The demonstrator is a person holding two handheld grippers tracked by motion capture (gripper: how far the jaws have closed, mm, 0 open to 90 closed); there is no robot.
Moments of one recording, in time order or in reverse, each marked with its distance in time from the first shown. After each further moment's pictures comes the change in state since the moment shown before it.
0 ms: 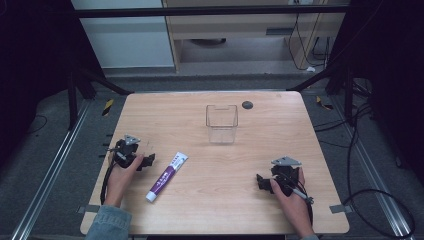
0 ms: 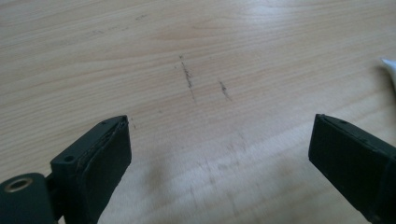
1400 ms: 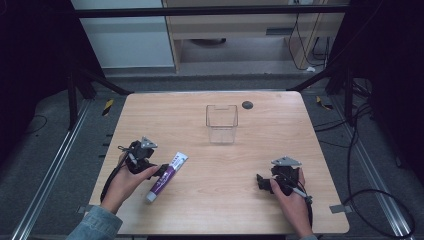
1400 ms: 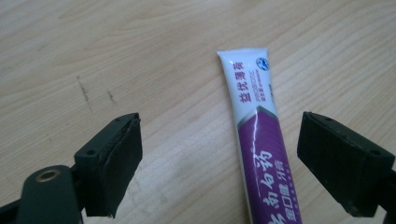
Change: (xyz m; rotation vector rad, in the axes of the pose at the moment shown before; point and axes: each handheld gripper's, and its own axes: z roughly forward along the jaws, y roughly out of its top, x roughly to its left) left arm -0.065 0.029 -0.048 0.111 -0.150 0.181; right arm 0.001 0.000 0.000 -0.001 -0.005 0.008
